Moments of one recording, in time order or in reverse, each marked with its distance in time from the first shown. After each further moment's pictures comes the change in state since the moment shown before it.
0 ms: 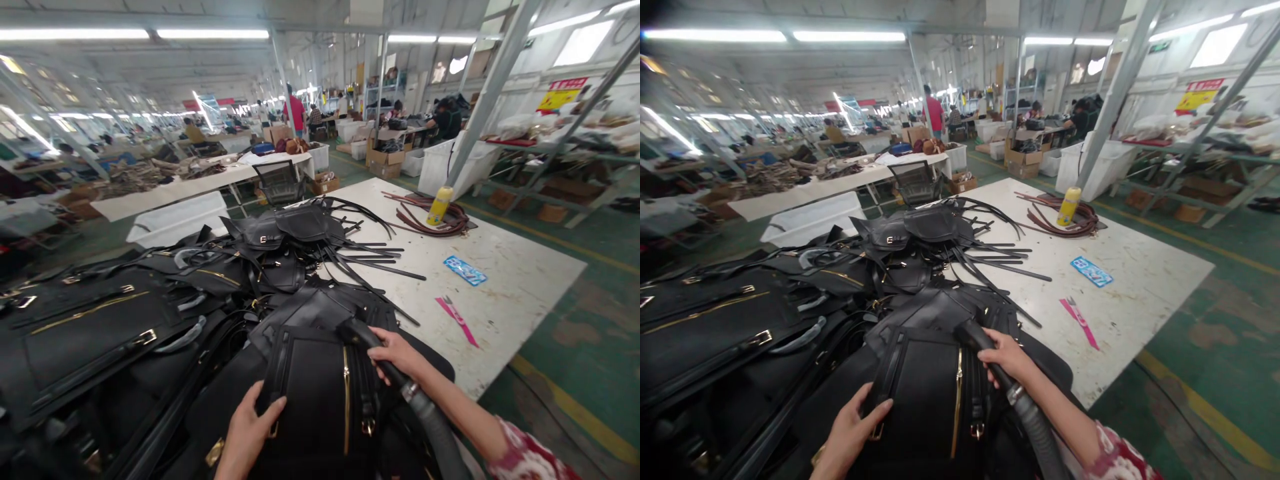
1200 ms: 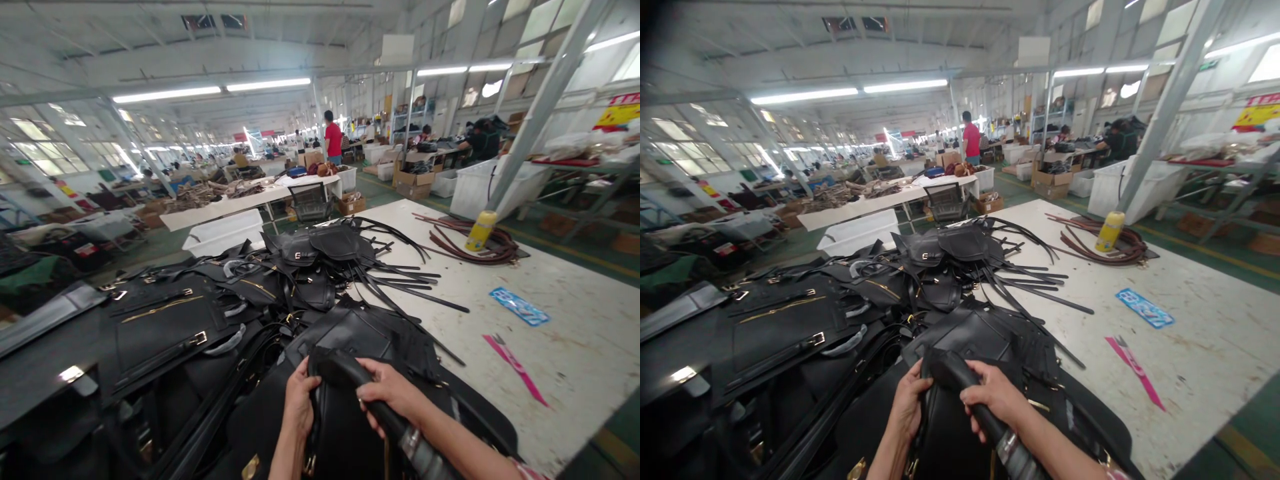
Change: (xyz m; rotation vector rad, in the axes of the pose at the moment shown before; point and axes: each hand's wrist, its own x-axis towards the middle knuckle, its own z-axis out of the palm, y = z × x) left_hand 0.048 0.017 0.035 -0.689 -0.104 -0.061; right_hand 0.010 -0.039 0.098 0.080 -0.329 0.036
